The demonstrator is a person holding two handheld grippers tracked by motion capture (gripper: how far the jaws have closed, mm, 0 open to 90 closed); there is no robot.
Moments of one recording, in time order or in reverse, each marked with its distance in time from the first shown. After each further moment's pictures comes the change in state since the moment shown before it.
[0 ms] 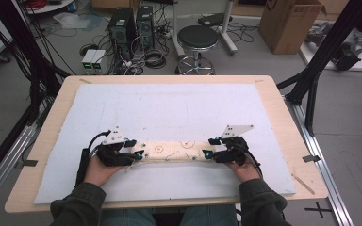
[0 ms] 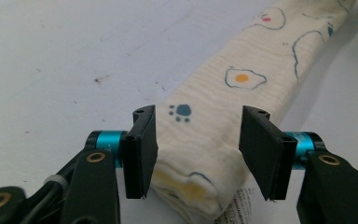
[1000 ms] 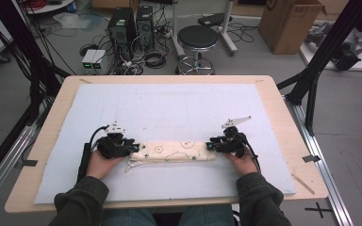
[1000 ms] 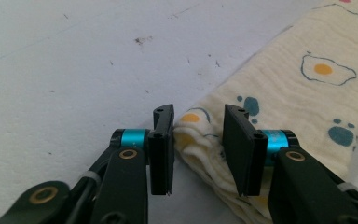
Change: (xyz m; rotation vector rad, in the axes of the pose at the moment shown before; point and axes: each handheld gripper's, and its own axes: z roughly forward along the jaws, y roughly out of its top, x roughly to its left) left arm 0.029 -0.007 0.022 0.106 0.019 -0.138; right arm -0.035 -0.007 0.019 0.109 -0.009 0.188
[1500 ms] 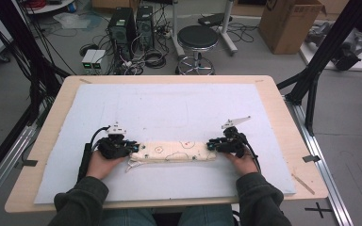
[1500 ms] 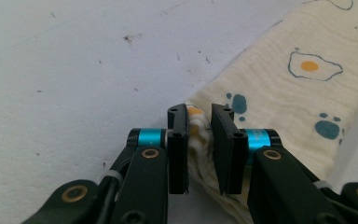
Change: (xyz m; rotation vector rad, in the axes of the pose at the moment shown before) left arm -0.003 0.000 0.000 0.012 -0.012 0.017; right arm -0.001 0.000 0.000 0.015 0.003 0.004
